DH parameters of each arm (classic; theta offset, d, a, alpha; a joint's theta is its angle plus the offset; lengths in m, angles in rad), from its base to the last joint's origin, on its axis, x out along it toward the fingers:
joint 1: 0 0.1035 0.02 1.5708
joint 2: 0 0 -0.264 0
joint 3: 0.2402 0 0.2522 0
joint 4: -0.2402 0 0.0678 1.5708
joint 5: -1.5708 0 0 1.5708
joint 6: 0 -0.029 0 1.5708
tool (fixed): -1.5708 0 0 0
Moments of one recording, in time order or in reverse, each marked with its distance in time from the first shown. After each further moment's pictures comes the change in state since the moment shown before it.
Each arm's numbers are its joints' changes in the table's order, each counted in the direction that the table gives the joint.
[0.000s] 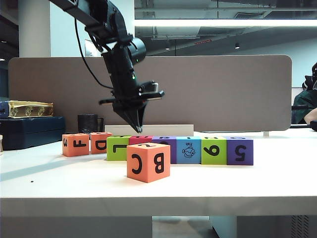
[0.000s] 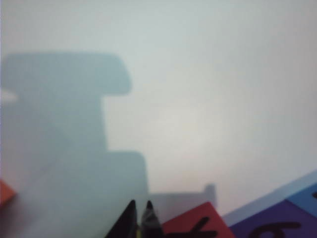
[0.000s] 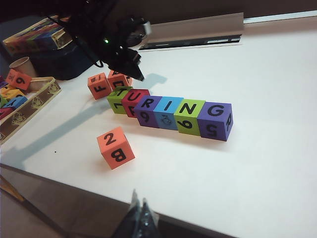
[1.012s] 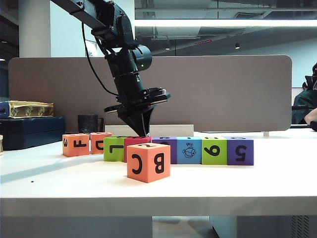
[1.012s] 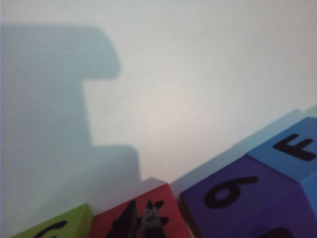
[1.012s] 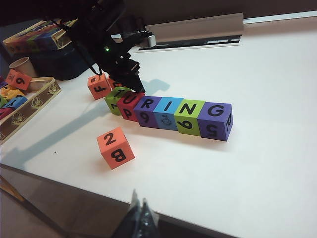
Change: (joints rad) left arm -0.031 -0.011 -0.005 -0.101 0.077 -0.028; right arm 0.000 0.000 0.000 0.000 0.000 0.000
